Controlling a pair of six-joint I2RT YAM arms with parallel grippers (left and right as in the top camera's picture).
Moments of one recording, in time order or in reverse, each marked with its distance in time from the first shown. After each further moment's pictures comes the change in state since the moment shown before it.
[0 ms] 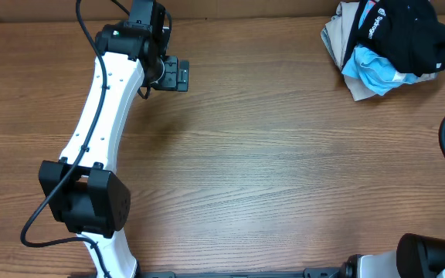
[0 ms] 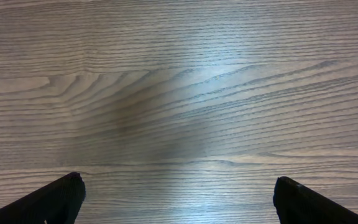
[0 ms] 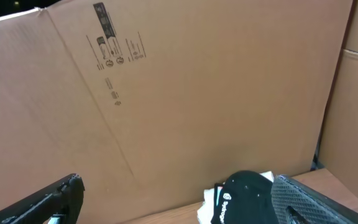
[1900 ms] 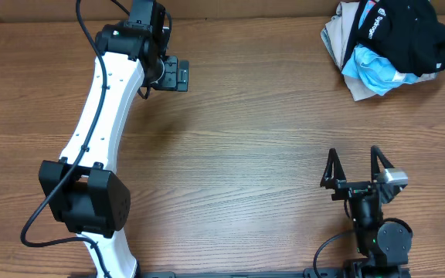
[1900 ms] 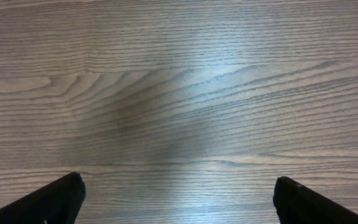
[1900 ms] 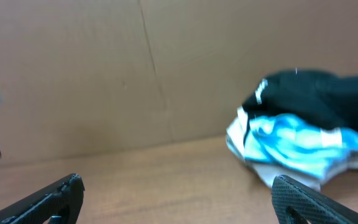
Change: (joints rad) left arm 0.000 0.000 0.000 0.000 -0.003 0.000; right arm 0.250 -1.513 -2.811 1.497 0.049 -0.007
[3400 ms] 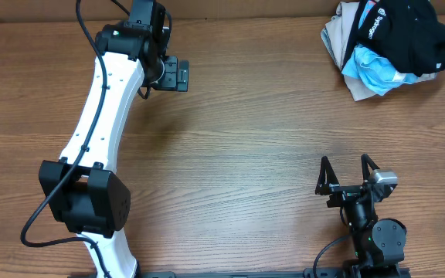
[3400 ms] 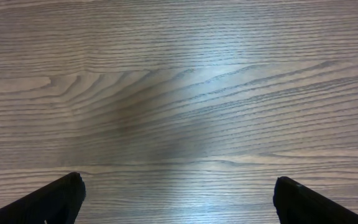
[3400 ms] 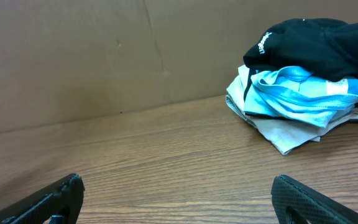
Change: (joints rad) left arm 0.000 0.000 0.000 0.000 0.000 0.000; right arm 0.027 -0.101 -0.004 -0.240 0.000 0.004
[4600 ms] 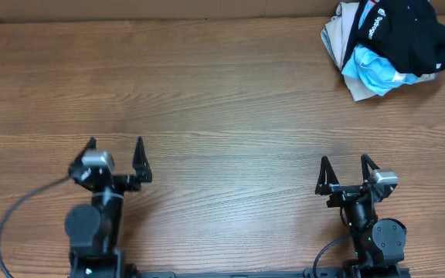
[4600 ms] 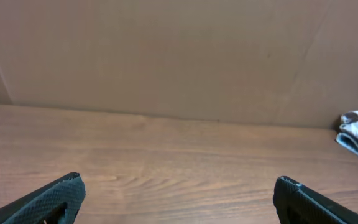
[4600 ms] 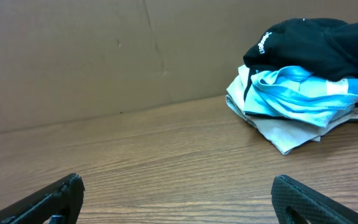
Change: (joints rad) left arm 0.223 -1.563 -1.751 1.395 0.104 0.035; right arm 0.000 0.000 0.000 0.000 0.000 0.003
